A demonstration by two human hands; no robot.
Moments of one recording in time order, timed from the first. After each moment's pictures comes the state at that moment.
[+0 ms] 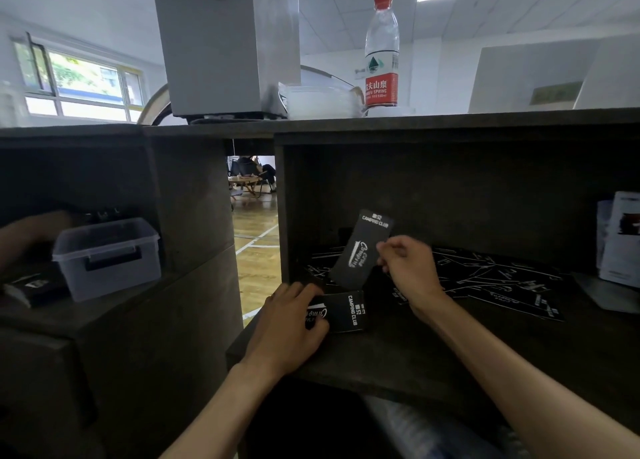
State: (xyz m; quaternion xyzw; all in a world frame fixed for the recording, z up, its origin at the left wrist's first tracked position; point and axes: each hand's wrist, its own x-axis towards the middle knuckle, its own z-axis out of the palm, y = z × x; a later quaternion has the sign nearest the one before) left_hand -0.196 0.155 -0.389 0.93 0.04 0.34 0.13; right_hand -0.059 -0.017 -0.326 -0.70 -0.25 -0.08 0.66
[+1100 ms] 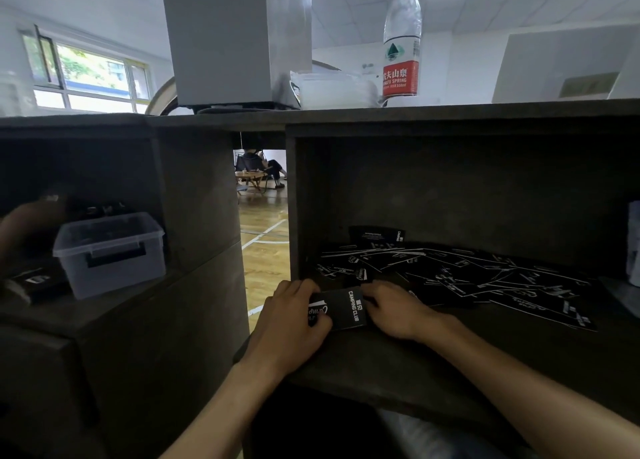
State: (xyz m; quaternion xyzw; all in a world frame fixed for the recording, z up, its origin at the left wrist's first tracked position) left_hand -0.191 0.175 -0.390 0.92 0.05 0.35 0.15; right_hand -0.037 0.012 -0.374 -0.88 -0.45 -0.02 0.17
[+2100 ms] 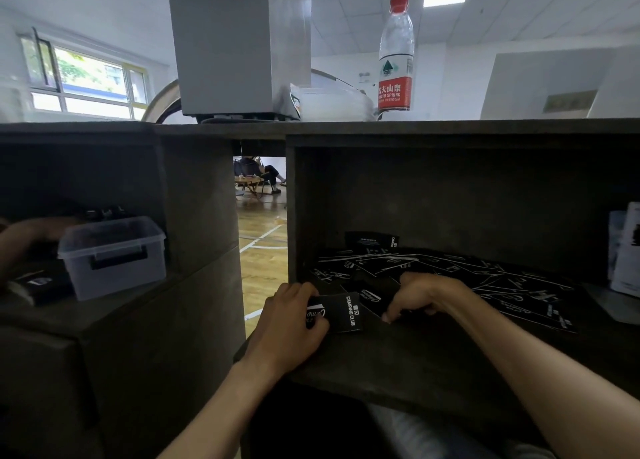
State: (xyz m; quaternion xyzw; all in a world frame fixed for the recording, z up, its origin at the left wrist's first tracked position) left_hand -0.194 0.173 -0.388 0.92 0.05 0.34 0.16; right_hand -0.034 -0.018 -0.312 -0.94 -0.20 0.19 0.19
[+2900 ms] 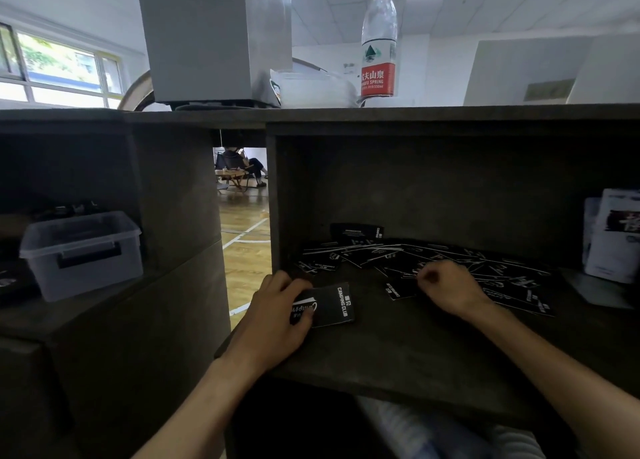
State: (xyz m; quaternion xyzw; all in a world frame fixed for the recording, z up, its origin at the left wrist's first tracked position) left_hand -0.184 0.182 -0.398 0.92 -0.03 0.37 0.15; right_hand -0.003 -0.091 -0.350 -0.94 -0.24 -0.08 0.24
